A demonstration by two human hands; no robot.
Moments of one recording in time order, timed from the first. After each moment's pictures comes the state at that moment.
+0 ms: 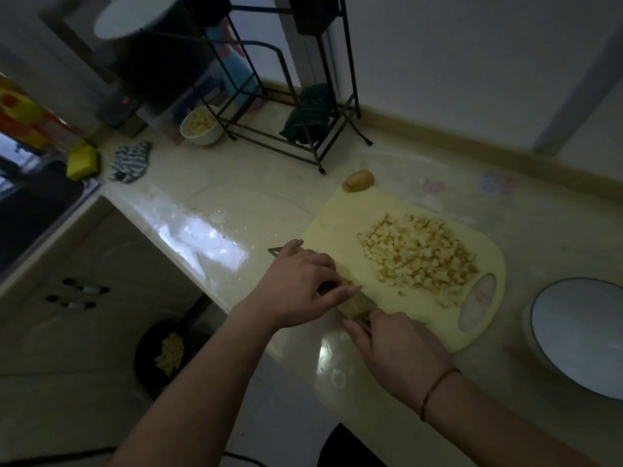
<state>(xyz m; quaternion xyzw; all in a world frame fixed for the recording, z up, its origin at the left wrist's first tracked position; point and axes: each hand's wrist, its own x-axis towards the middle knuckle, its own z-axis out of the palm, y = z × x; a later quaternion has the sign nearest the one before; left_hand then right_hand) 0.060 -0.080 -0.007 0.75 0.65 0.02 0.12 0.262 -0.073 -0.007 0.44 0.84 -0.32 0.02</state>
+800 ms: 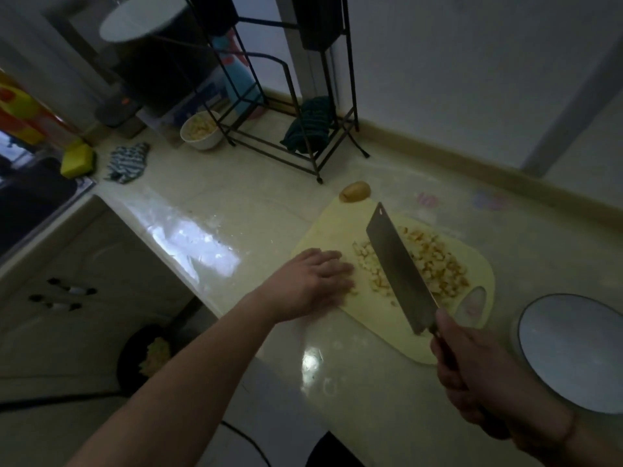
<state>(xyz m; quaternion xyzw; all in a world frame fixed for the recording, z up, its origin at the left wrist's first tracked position) 0.030 -0.058 -0.067 0.86 0.49 0.08 0.06 0.335 -0.048 0.033 0.55 0.41 -0.73 -0.04</state>
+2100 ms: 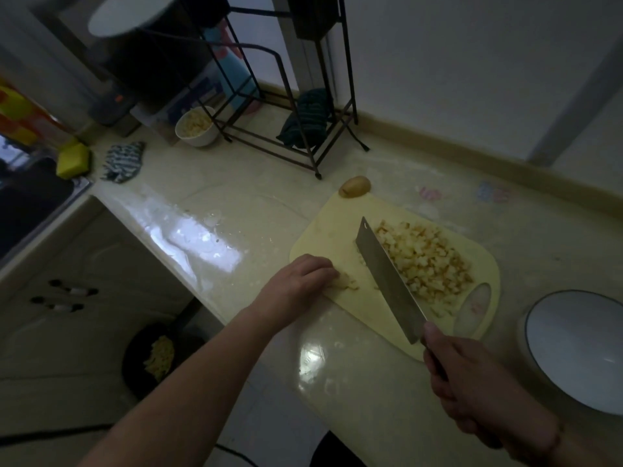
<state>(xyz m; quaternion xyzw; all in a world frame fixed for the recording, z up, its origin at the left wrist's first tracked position) 0.034 -0.075 -0.074 0.80 0.55 0.23 0.06 0.330 -0.057 0.017 0.55 0.44 -0.71 -0.01</state>
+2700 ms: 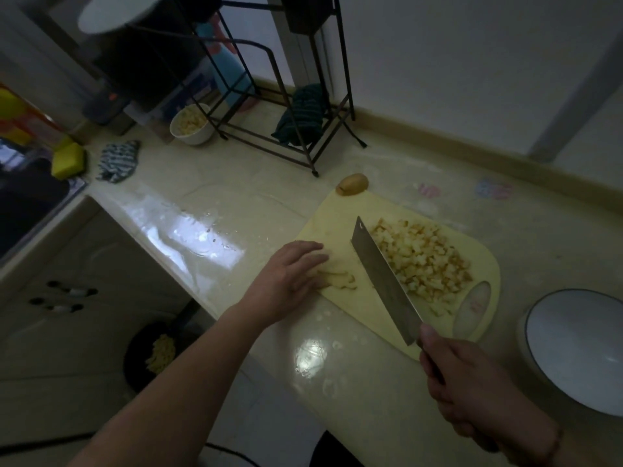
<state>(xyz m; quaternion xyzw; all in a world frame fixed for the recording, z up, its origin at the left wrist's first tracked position) 0.021 -0.075 -0.071 0.76 0.60 0.24 0.09 0.329 -0.057 0.014 0.55 0.43 -0.72 -0.01</state>
